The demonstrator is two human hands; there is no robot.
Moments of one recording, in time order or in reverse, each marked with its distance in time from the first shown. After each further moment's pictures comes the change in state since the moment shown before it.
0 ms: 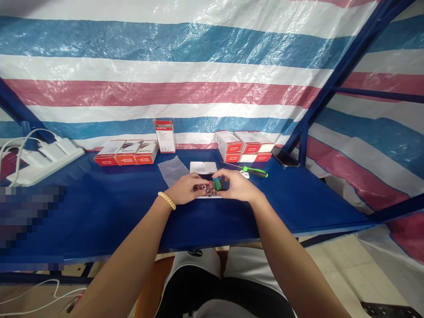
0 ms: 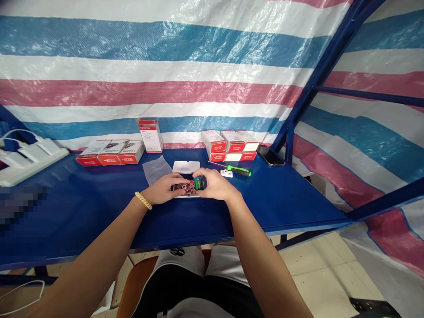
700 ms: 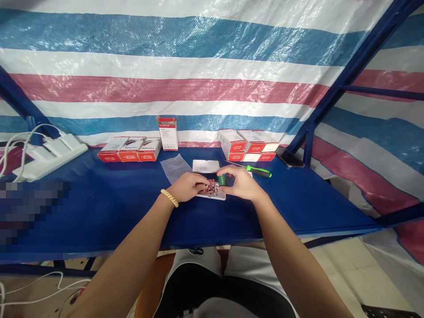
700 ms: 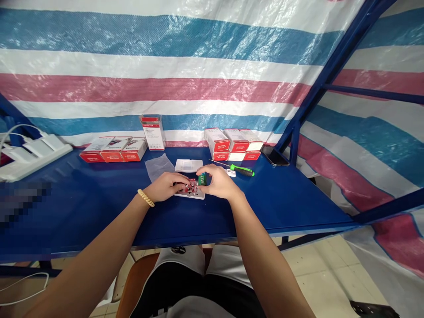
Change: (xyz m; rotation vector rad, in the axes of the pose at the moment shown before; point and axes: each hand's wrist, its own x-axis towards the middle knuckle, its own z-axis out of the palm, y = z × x) left_hand 0.001 0.007 -0.003 -0.071 0.062 0.029; right_hand 0.002 0.000 -0.001 0.002 0.119 -0.045
